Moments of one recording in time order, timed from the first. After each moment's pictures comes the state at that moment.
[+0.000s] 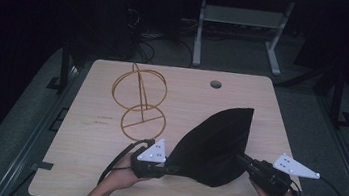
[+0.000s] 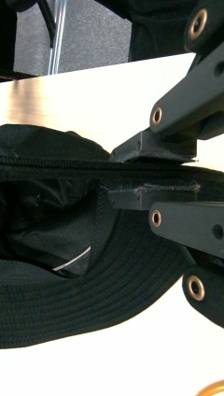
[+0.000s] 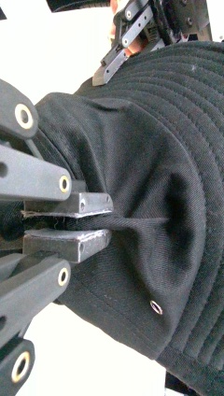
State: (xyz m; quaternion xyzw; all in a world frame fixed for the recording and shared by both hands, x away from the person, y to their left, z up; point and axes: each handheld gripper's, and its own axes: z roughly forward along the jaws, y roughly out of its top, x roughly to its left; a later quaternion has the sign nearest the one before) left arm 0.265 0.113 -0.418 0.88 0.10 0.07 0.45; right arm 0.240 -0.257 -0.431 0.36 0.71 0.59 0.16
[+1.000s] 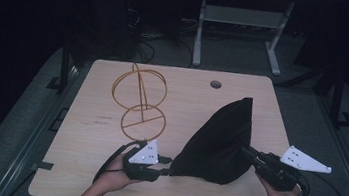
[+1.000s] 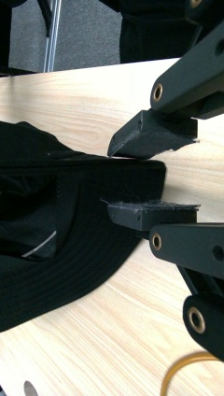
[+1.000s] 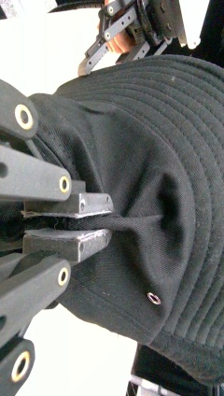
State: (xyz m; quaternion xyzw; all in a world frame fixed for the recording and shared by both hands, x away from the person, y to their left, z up) left arm 0.256 0.131 -0.413 0.88 0.10 0.09 0.45; right arm 0.242 -0.261 -0.394 0.33 0.72 0.59 0.19
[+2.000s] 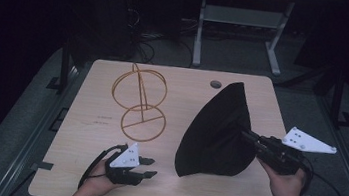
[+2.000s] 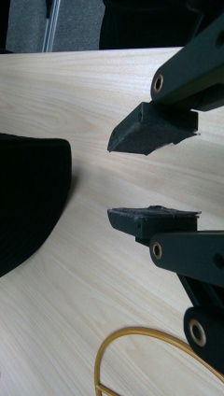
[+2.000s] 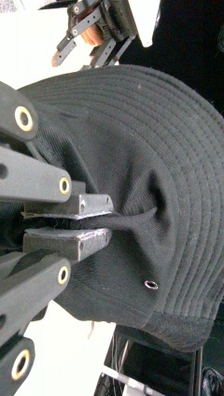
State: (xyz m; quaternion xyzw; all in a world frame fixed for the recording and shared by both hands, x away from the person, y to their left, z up) left arm 0.247 0.173 -0.431 0.88 0.14 0.11 0.44; right arm 0.261 -0.251 -0.349 0.31 0.72 0.58 0.19
